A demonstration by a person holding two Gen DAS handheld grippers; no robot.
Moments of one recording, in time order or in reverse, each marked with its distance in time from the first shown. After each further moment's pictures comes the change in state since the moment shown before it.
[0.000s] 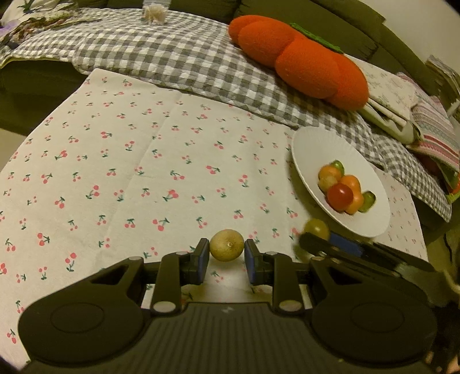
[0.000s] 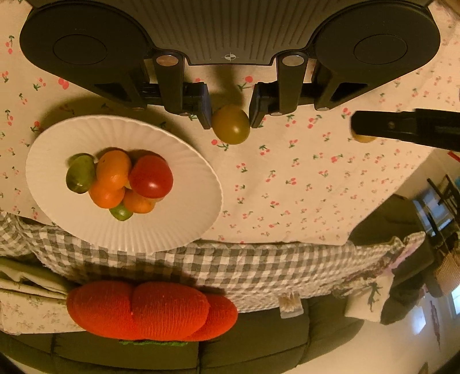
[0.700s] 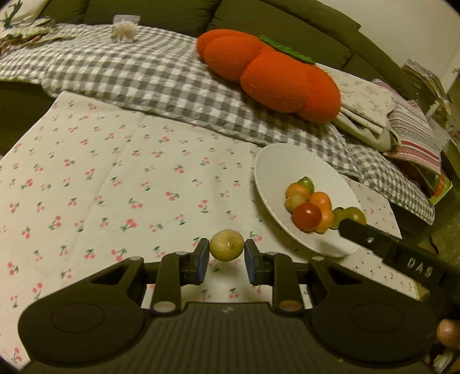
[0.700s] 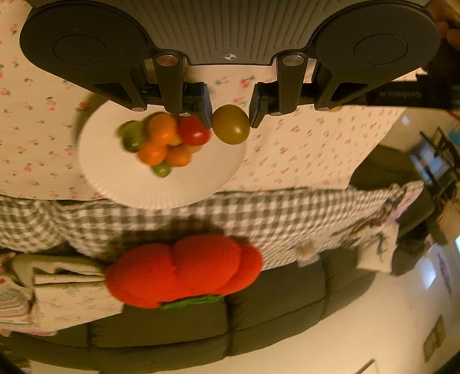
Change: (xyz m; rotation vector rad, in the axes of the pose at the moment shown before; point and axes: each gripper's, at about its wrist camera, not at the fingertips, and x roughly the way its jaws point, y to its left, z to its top) left arm 0.008 -0.032 0.013 0.064 -0.063 -0.087; right arm -0.058 -0.040 0.030 0.142 -0.120 0.000
